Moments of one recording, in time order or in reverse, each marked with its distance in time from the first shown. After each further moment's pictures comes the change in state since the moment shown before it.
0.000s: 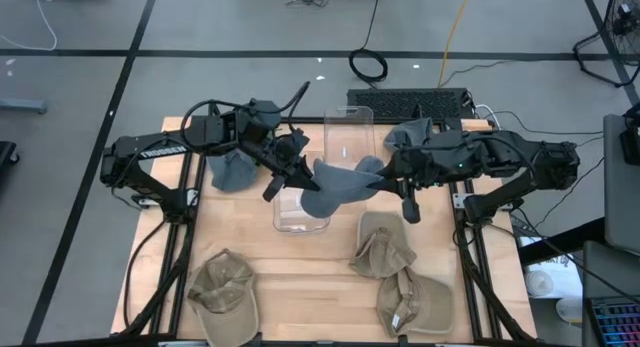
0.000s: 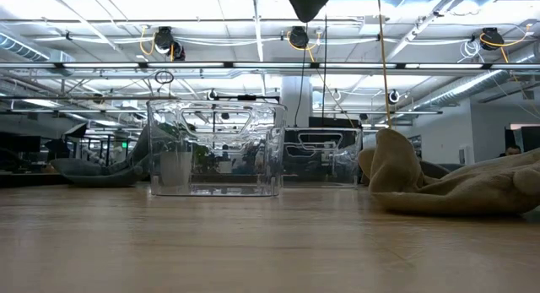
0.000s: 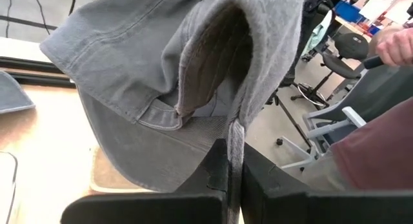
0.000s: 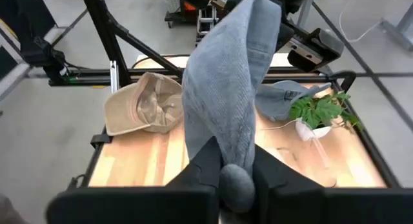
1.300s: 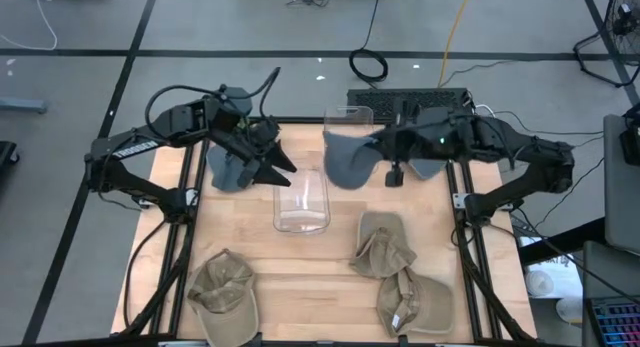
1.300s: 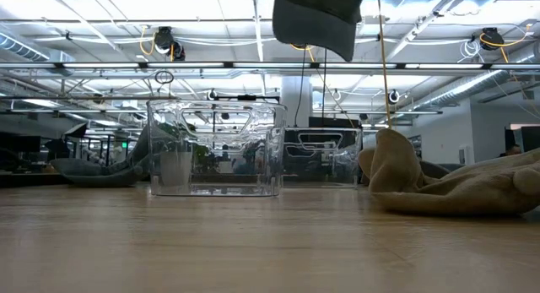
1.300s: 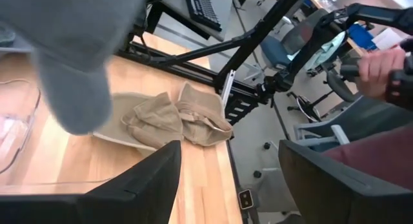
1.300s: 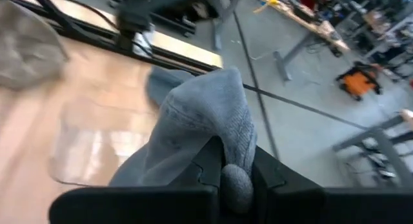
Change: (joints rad) left arm 0.083 -0.144 0.001 -0.224 0.025 -0.122; right arm -0.202 0.027 -0.001 0.031 0.185 -0.492
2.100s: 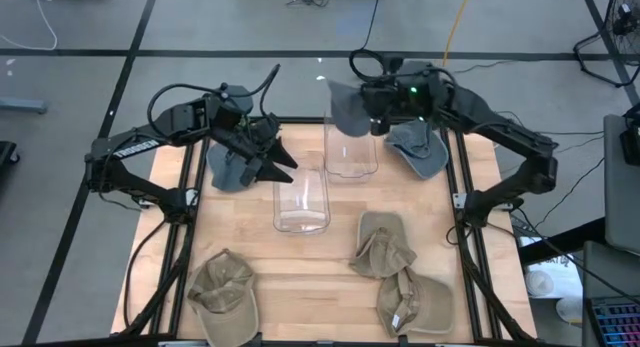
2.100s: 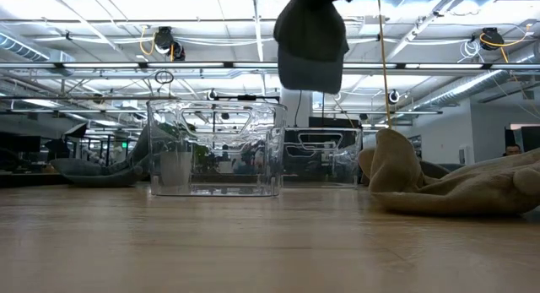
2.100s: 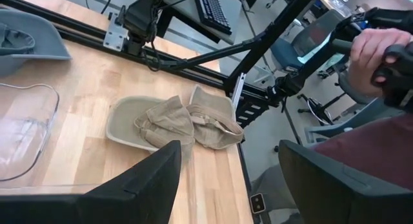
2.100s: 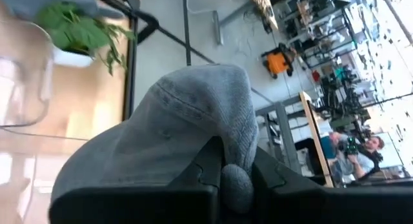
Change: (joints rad) left arm 0.018 0.002 0.000 -0.001 -0.028 0.017; right arm -0.367 0.130 0.001 0.174 -0.003 -0.446
